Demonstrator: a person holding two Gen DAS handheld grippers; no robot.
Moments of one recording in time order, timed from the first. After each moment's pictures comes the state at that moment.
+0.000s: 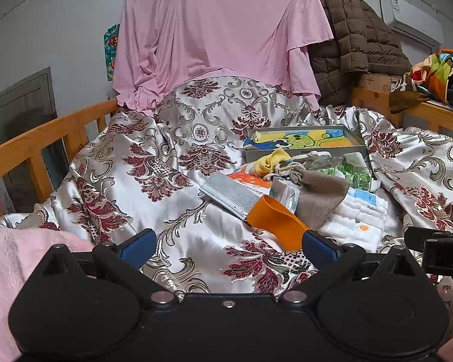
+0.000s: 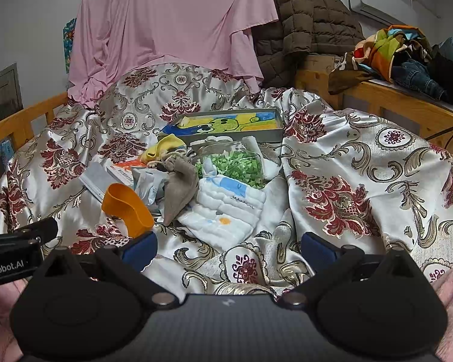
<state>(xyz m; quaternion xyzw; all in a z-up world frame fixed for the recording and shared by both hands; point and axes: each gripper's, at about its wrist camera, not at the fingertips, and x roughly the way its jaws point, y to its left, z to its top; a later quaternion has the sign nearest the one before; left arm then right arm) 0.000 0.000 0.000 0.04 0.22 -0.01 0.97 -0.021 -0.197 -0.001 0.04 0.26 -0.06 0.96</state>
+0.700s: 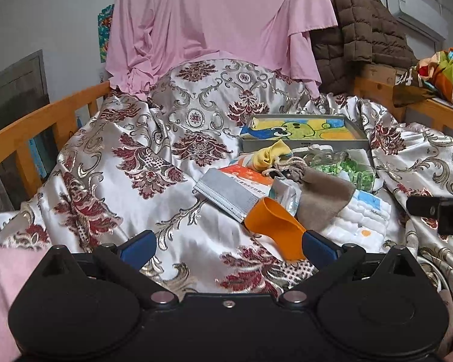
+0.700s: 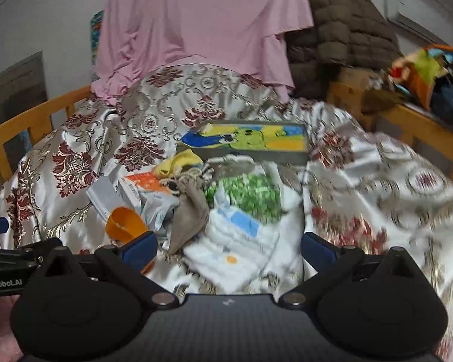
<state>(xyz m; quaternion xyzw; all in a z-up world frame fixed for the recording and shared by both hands) 0.043 0.002 0.008 0.04 0.27 -0.02 0.96 0.042 -0.217 0.033 0.00 0.27 0.02 0.96</state>
